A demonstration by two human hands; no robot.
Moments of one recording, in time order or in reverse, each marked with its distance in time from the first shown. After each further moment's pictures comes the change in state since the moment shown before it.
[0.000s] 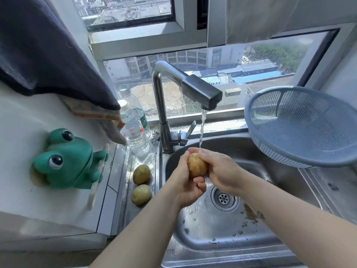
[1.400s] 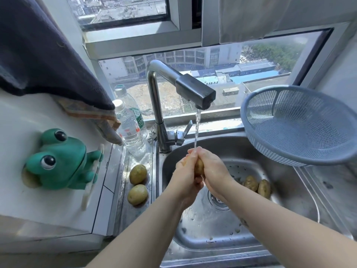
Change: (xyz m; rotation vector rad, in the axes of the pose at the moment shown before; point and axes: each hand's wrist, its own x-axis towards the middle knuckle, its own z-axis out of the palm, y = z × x) left_hand 0.007 -0.016 0.007 0.190 0.015 0.335; right_hand 0.007 0.018 0.009 -0.023 0.266 -0.092
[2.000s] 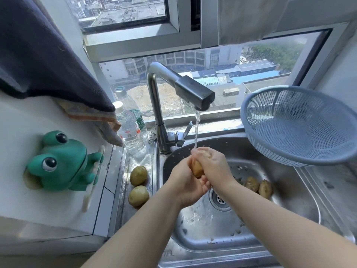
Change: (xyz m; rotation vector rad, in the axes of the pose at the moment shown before) left_hand -0.013 0.017 0.005 -0.181 -0.193 -0.249; right_hand 0.000 -0.006 -0.007 -0.286 0.152 -0.134
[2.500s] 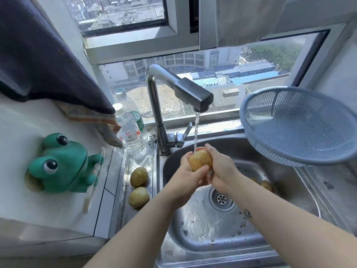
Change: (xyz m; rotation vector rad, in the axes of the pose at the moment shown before) left_hand 0.000 -0.002 -0.015 0.492 -0.026 0.288; right_hand 0.010 -0.005 -0.009 0.482 -0.106 0.358
